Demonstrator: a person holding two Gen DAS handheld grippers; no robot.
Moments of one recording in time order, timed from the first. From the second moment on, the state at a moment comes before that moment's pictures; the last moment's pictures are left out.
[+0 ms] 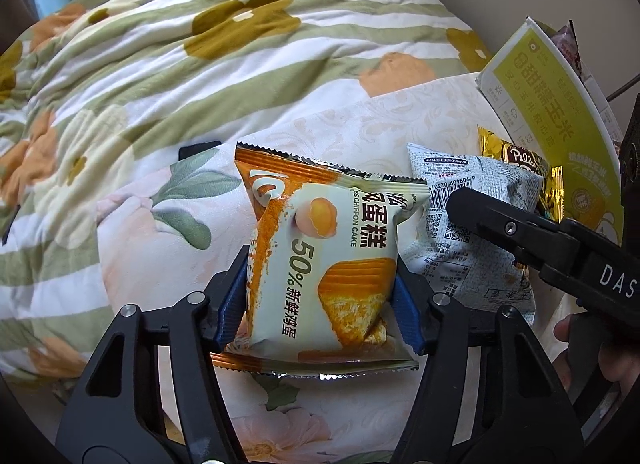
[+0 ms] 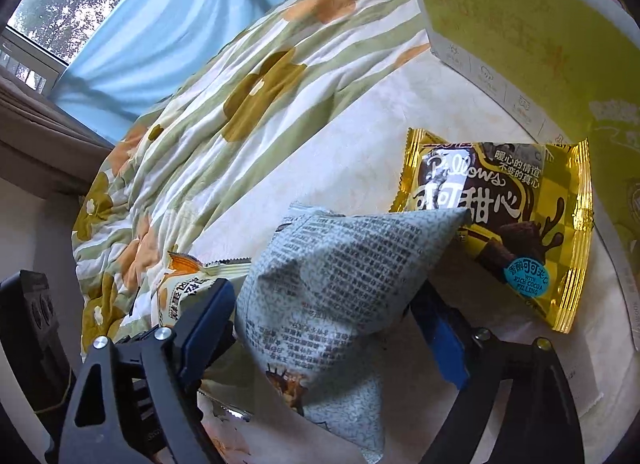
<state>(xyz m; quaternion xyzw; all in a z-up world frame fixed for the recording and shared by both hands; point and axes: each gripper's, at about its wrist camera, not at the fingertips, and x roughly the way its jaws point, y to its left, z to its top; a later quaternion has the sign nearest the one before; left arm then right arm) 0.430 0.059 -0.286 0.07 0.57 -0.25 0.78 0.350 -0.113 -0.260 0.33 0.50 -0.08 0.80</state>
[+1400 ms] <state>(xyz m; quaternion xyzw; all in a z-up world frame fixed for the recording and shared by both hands) 0.313 0.012 -0.102 -0.03 0.47 -0.19 0.86 0.266 -0.167 -0.108 0.14 0.42 0.07 0.89</state>
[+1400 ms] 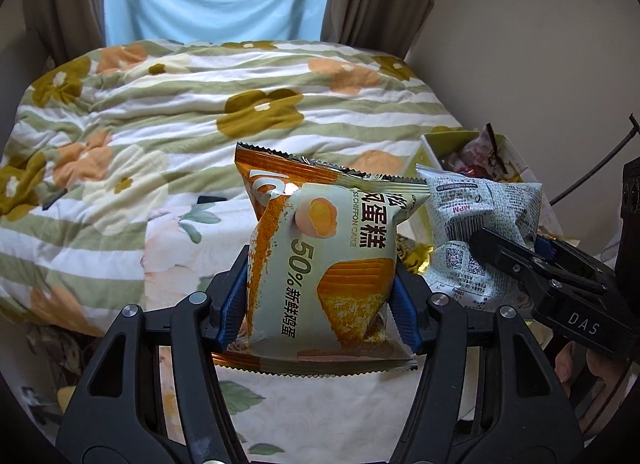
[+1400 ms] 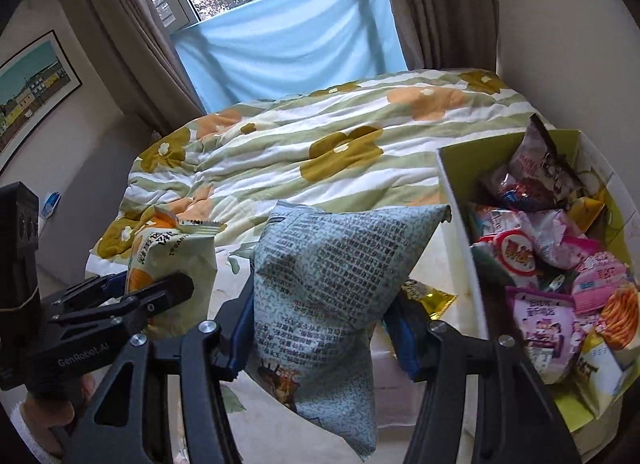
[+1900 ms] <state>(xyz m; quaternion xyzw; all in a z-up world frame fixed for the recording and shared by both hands) 0.270 -0.206 -0.096 -0.04 0.47 -0.20 0.86 0.221 -0.376 -0.079 0.14 0.40 0.06 0.90</state>
